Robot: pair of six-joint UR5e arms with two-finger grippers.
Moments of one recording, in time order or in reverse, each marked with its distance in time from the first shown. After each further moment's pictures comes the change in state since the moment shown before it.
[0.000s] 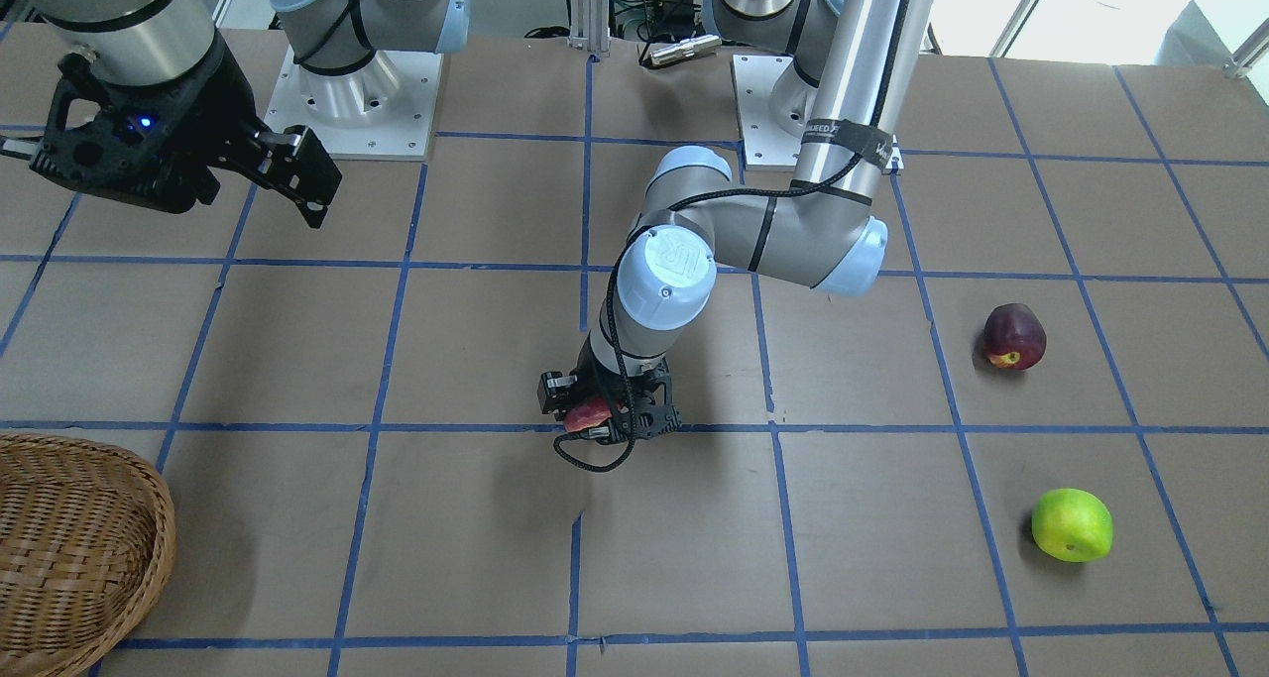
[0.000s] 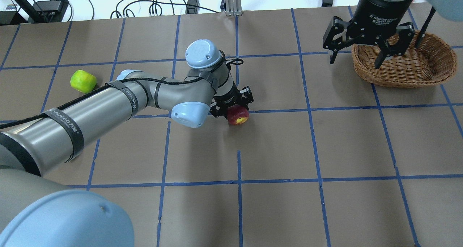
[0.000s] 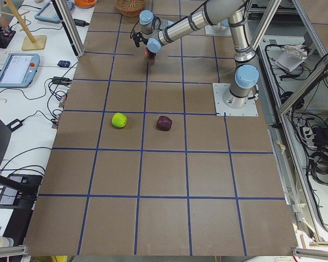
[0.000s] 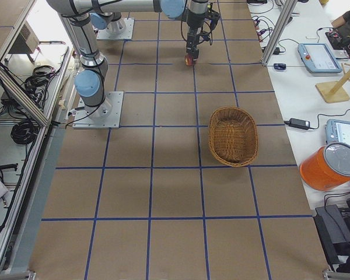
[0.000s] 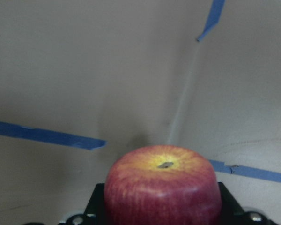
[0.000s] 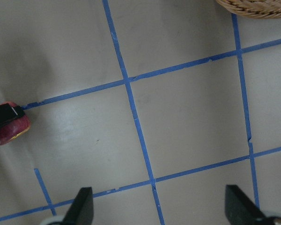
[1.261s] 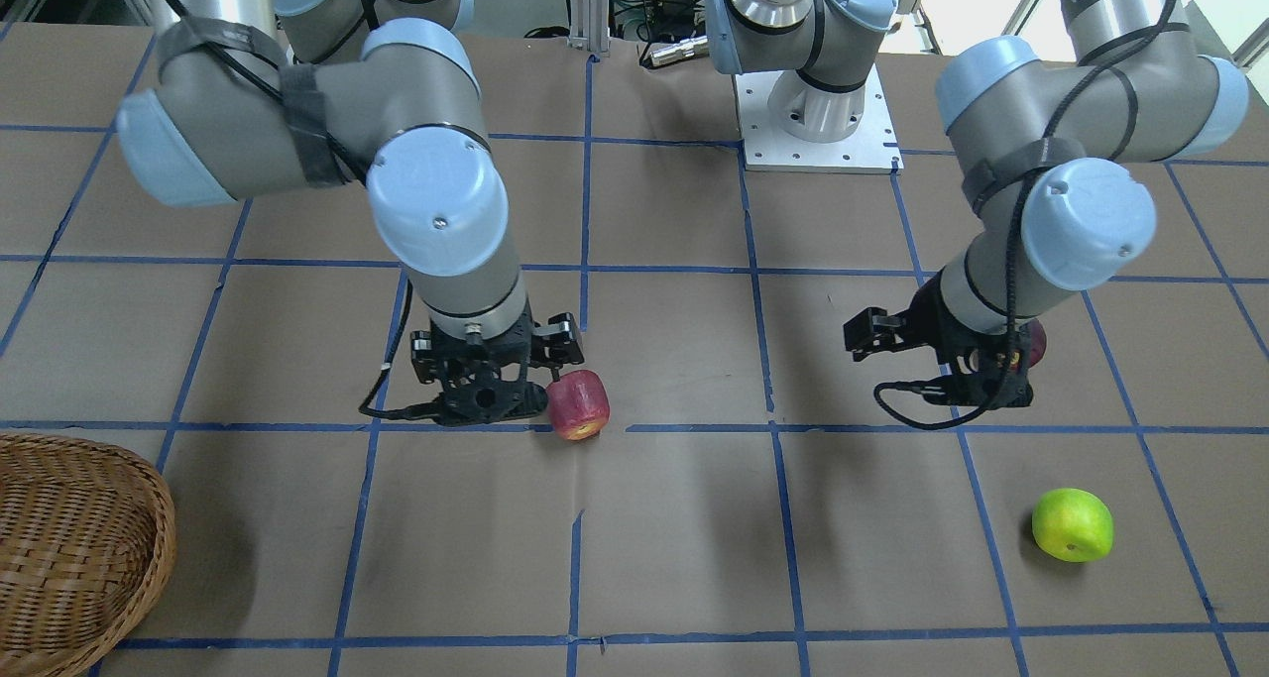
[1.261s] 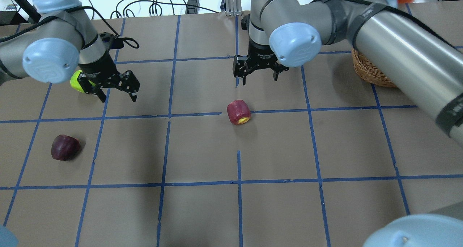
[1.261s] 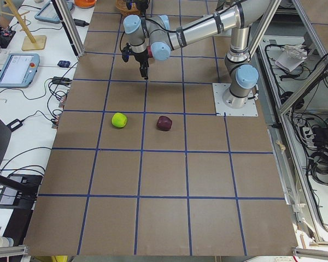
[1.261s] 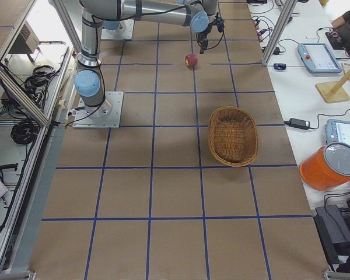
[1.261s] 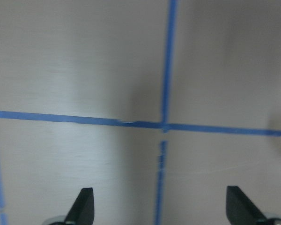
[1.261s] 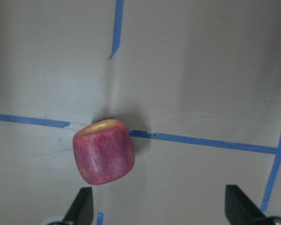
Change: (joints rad) left arm 0.543 0.292 0.017 -0.575 0.280 0.940; right arm 0.336 0.345 -0.001 -0.362 0.069 -0.061
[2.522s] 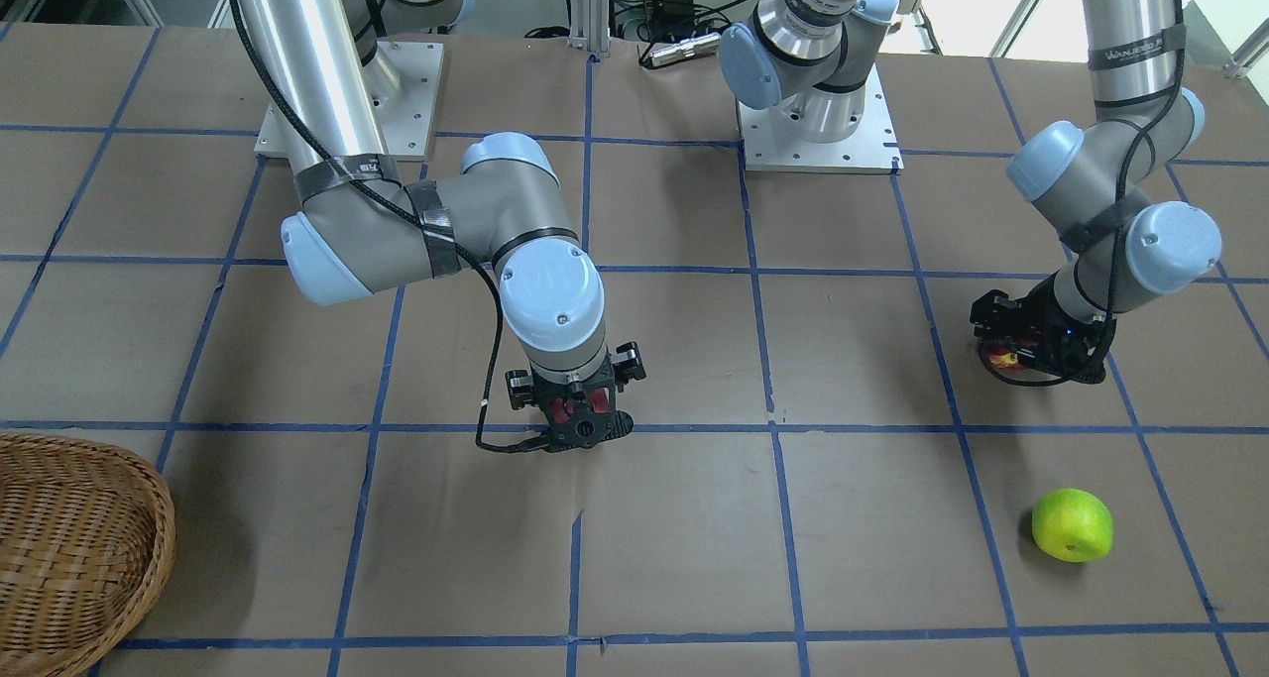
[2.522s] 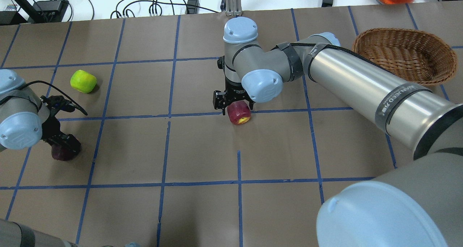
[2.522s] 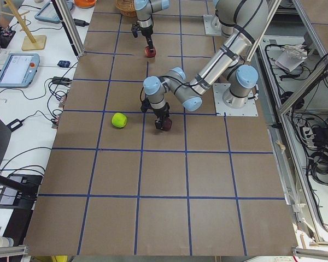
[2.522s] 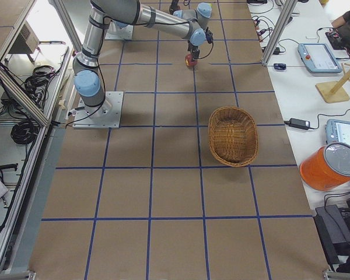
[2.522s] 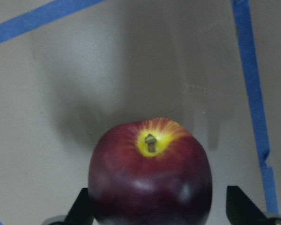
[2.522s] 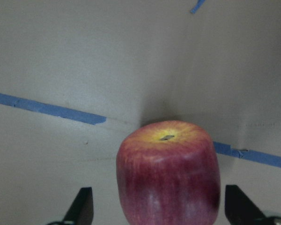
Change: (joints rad) left arm 0.361 -0.069 -0.337 0.485 0.134 0.608; right arm 0.066 0.130 0.087 -0.164 0.062 -0.012
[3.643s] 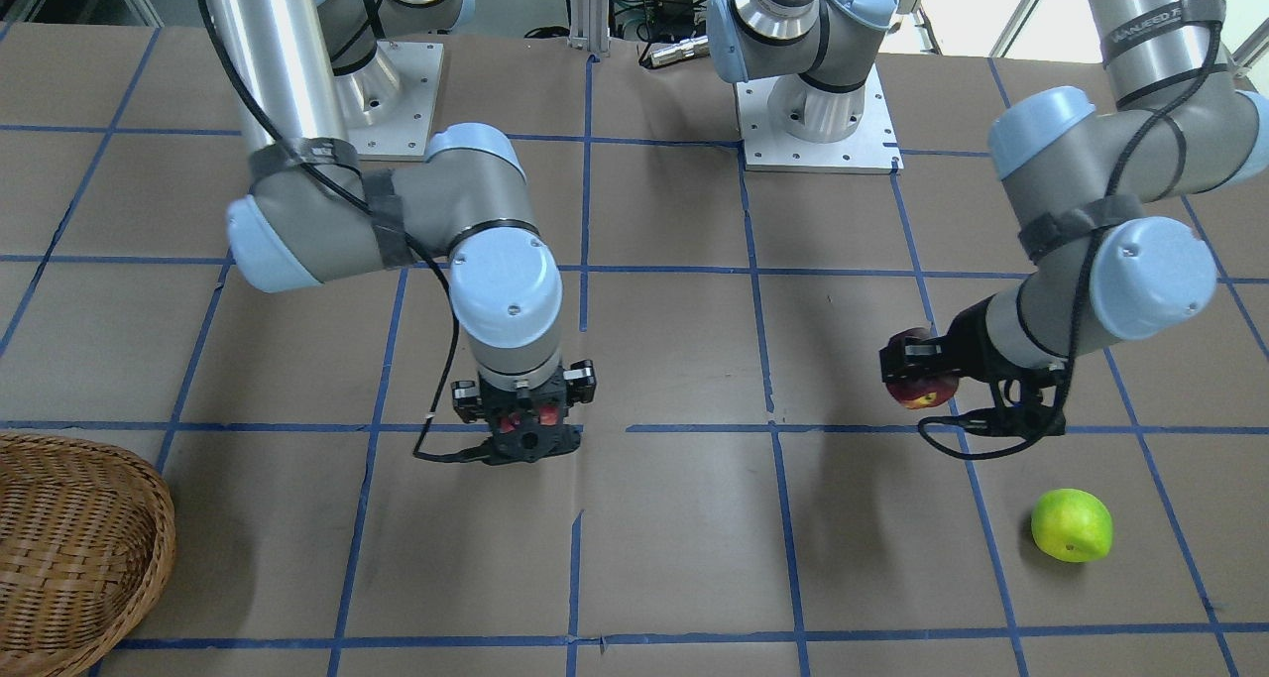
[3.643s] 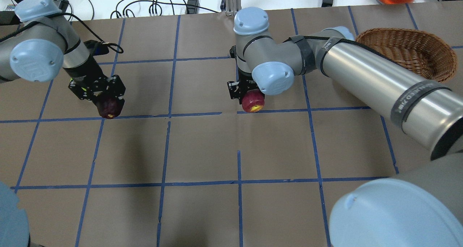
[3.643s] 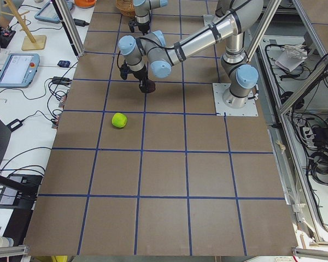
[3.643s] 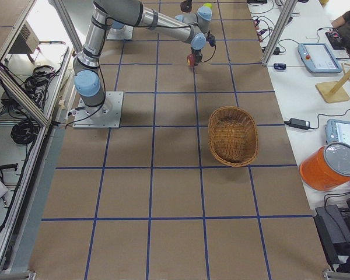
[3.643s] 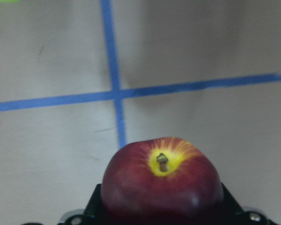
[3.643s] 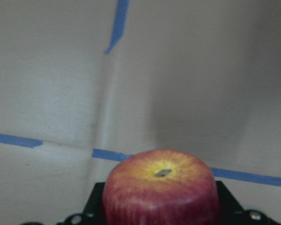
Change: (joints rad) left arm -0.375 -0.005 0.383 -0.491 -0.230 -0.746; right arm -0.090 -0.067 -0.010 0.025 -0.105 -0.010
